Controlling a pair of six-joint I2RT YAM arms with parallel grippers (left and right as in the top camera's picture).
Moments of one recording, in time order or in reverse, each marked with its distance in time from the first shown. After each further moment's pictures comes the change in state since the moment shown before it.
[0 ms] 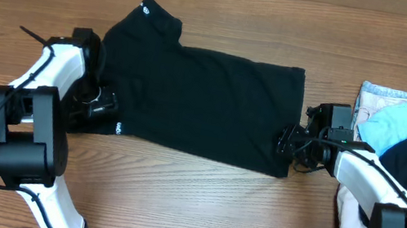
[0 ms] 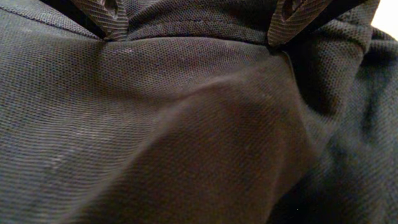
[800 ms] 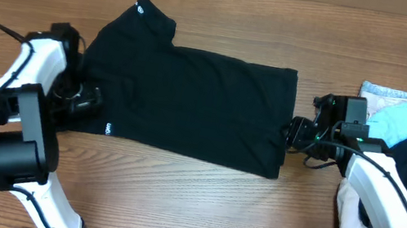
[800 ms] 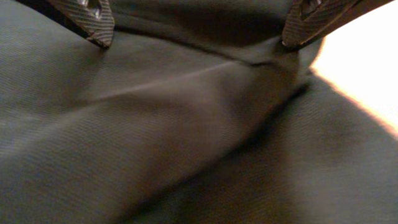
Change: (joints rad) left arm 0.101 0.006 0.071 -0.081 -0.082 0.000; right arm -0.021 -0.146 0.094 -0.167 -0.022 -0.137
